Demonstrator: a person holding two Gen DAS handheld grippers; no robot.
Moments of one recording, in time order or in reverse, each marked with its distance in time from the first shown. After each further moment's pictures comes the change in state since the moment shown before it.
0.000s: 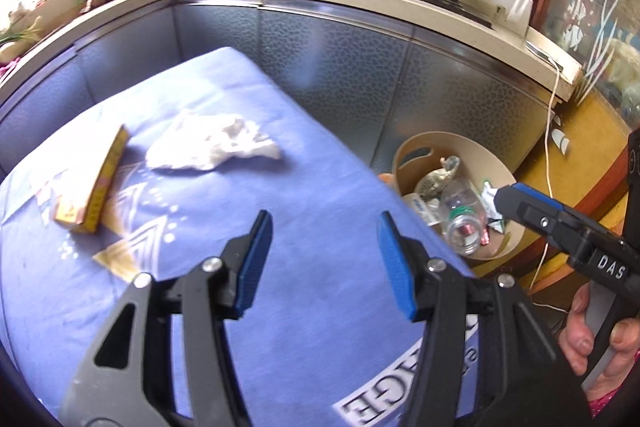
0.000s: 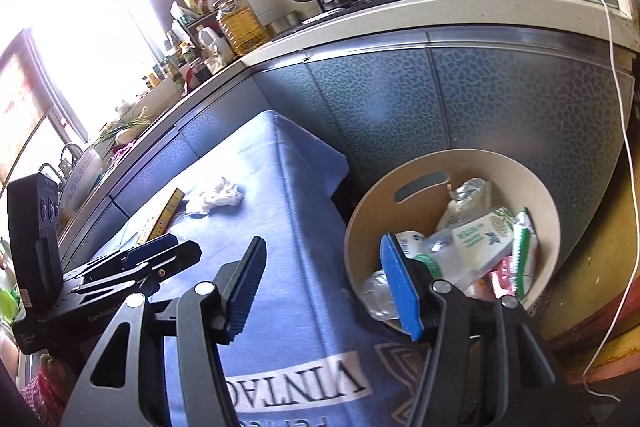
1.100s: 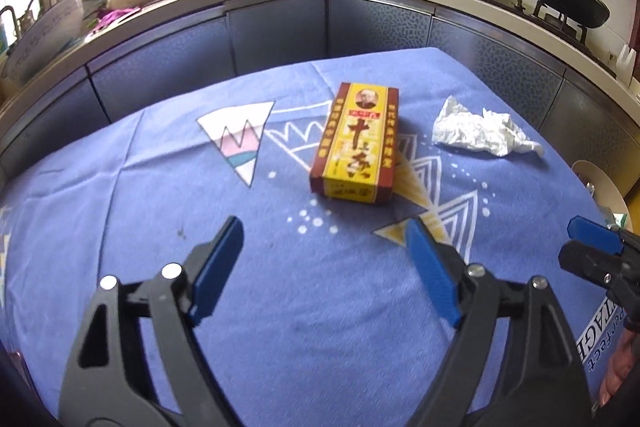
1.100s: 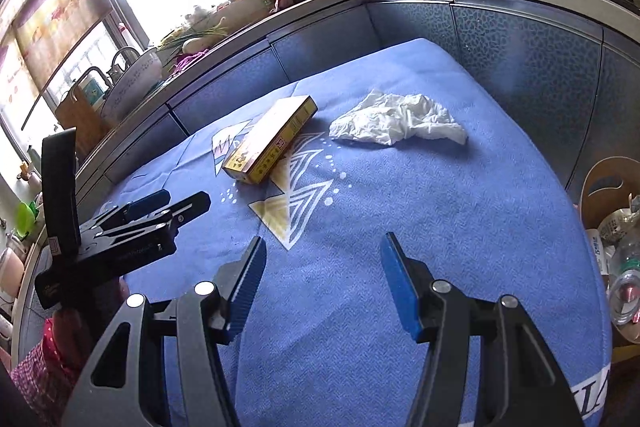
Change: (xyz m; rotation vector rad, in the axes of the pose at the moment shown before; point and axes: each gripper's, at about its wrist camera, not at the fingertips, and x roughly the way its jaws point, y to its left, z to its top) left arm -0.032 0.190 -0.034 -0.149 -0.034 0.302; right arm 0.097 0.160 -0.028 -0.219 0.189 0.153
